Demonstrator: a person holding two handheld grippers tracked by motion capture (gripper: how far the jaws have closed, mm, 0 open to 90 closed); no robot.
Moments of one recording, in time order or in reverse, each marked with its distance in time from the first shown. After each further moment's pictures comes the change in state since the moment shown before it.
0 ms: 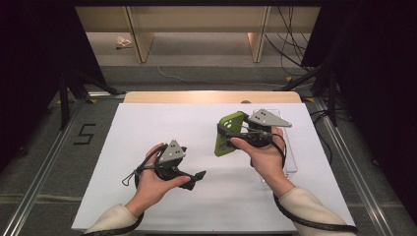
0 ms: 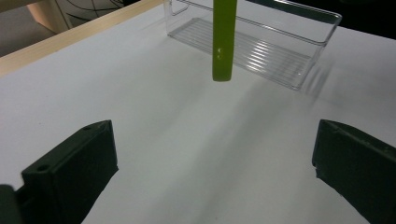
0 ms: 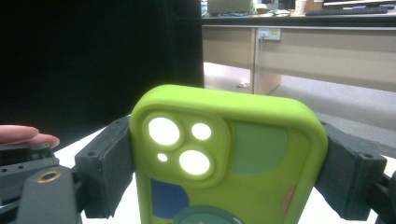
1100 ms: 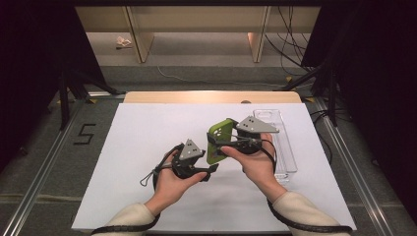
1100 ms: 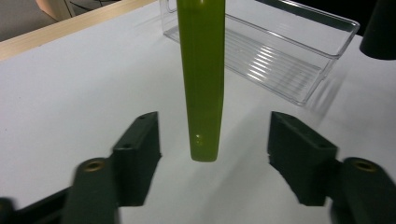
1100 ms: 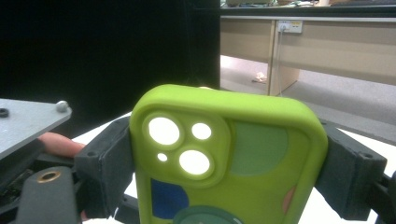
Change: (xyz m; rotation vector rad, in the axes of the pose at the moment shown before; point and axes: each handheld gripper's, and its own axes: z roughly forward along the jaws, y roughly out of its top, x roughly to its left) left arm -0.019 0.013 0.037 0.019 0.033 -0.063; right arm 0.021 -0.014 0.012 0.026 0.063 -0.019
